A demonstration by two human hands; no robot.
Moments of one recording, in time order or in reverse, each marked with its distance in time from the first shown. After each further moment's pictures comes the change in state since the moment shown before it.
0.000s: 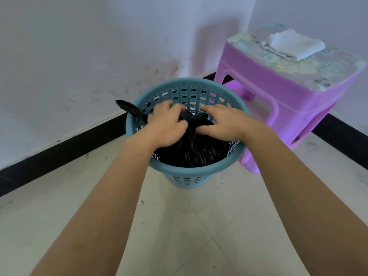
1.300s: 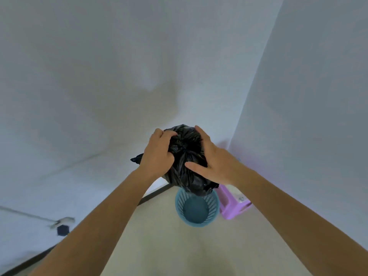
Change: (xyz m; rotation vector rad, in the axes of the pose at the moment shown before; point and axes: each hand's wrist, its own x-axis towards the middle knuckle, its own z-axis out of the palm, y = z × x) left_hand -0.162 0.236 -0.651 -0.172 0.229 -0.009; right_hand -0.159 -0.277 -0.626 0.399 0.067 -0.308
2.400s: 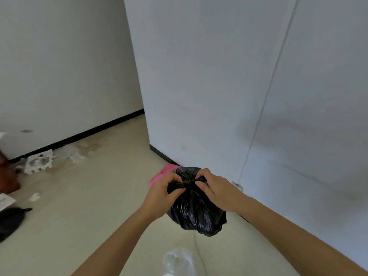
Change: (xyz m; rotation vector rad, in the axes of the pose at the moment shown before) left_hand -0.700 -0.030 -0.178 -0.146 0.968 -0.721; right_hand -0.218 -0.494 0.267 -0.016 -0.749 -1.031
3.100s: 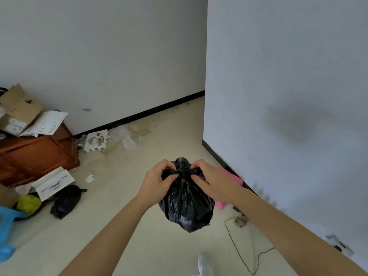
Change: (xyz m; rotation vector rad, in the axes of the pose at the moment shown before) left_hand 0.218 -0.294 -0.259 0.062 0.269 -0.310; right_hand 0.479 -0.050 0.168 0.104 -0.164 -0.230
